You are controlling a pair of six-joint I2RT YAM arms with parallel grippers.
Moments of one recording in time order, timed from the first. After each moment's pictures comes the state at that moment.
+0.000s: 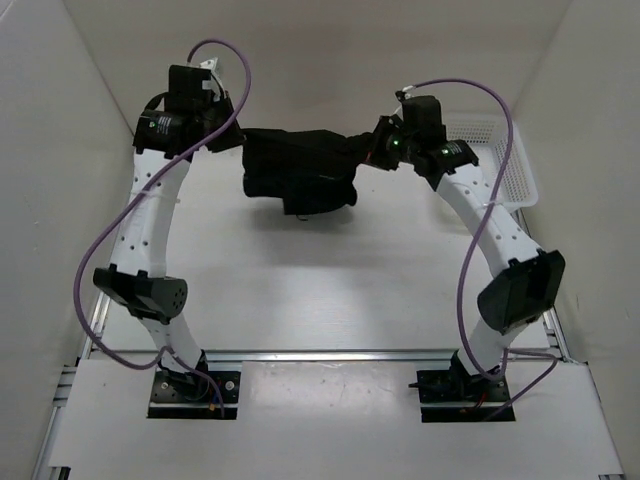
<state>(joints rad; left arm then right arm) -0.24 1.81 2.27 -1.10 0.06 -0.41 0.41 1.74 1.79 -0.58 -0.26 0.64</state>
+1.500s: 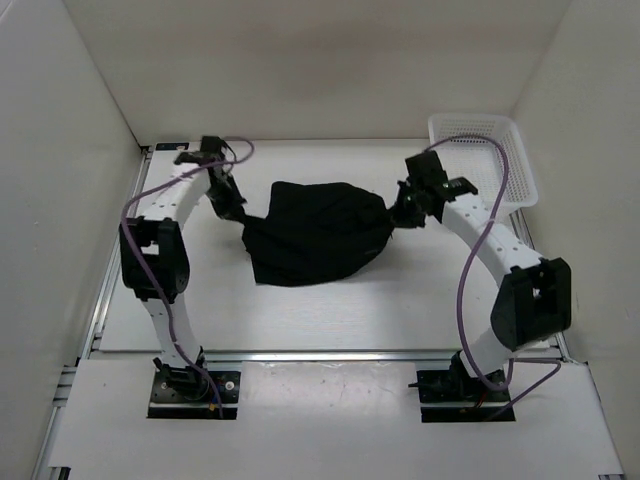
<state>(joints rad) -0.14 1.93 1.54 -0.92 0.15 -0.52 0.36 1.52 1.23 -0.71 -0.04 0.54</state>
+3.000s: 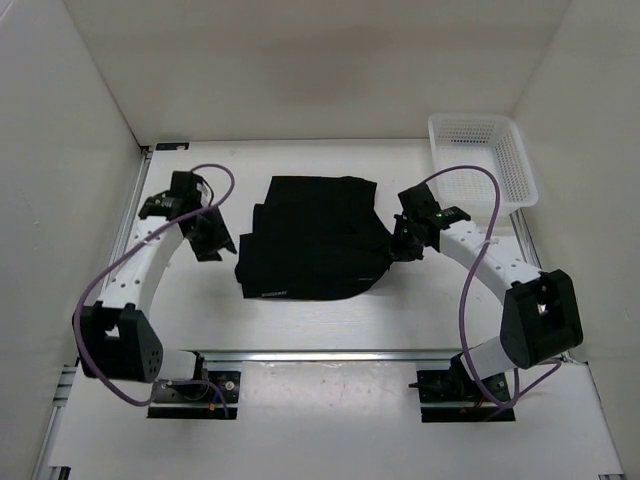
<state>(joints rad) -0.08 1.40 1.22 -0.99 0.13 -0.49 0.43 1.47 1.05 -0.68 -0.03 0.59</state>
